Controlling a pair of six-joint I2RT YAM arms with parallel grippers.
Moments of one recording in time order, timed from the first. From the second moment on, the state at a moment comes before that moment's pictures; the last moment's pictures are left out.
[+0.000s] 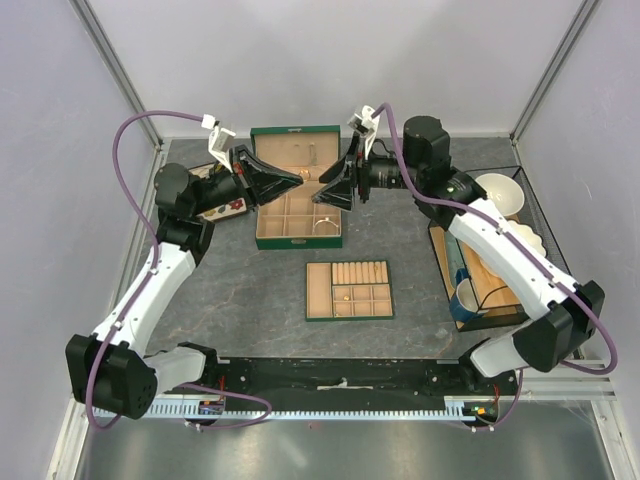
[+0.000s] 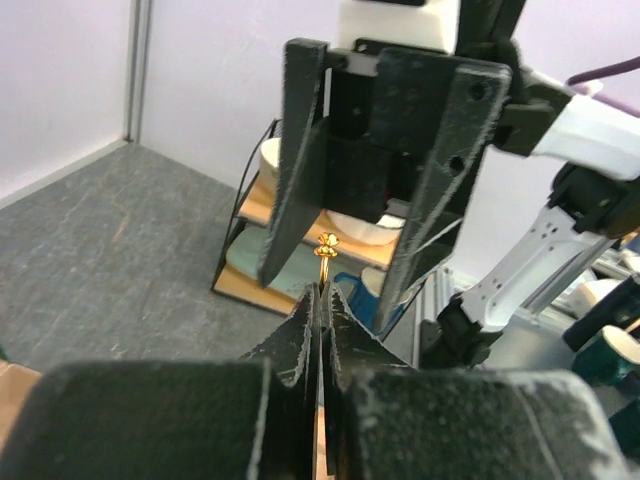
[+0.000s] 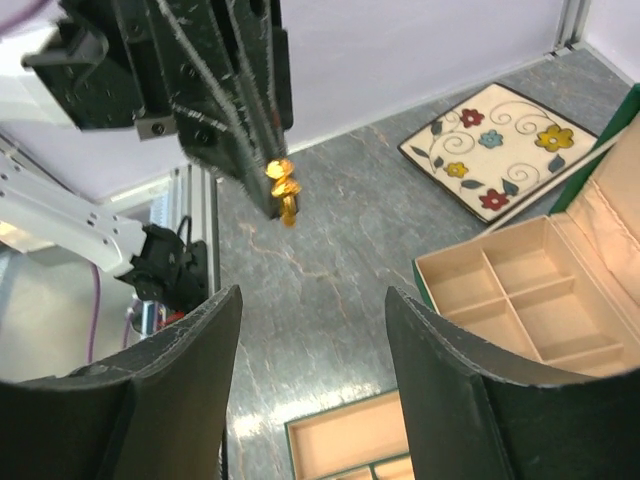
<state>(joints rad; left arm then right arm) -0.25 1.17 1.00 0.59 0.98 -0.69 0.57 1.47 1.50 -0.16 -0.82 0.18</state>
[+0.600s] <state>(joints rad) -0.28 1.25 1.20 -0.10 1.14 -0.15 0.57 1.39 1.60 -0.50 -0.79 -0.12</state>
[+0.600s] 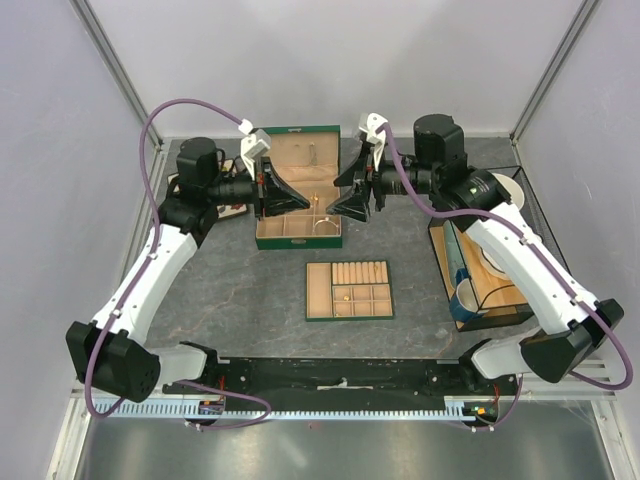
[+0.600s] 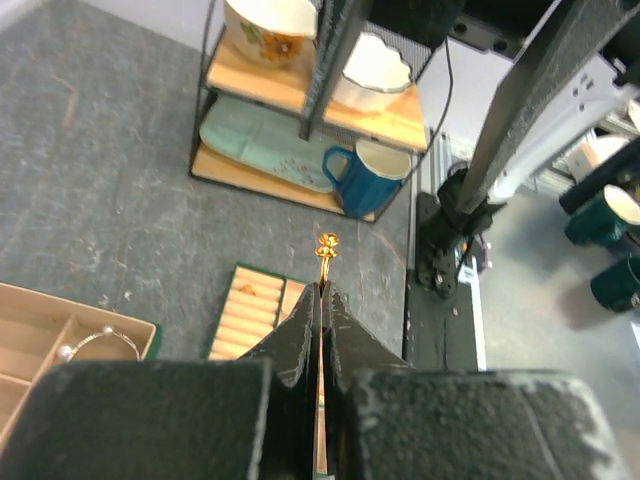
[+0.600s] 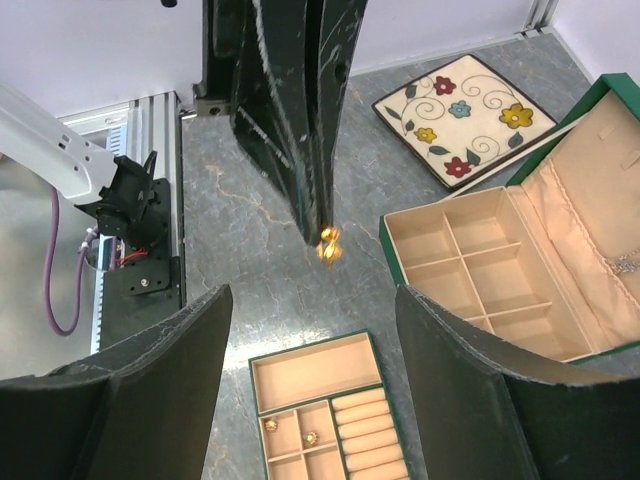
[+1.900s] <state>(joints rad) -0.41 1.35 1.41 -0.72 1.02 0.28 0.65 1.51 1.64 -0.66 -0.71 -0.22</state>
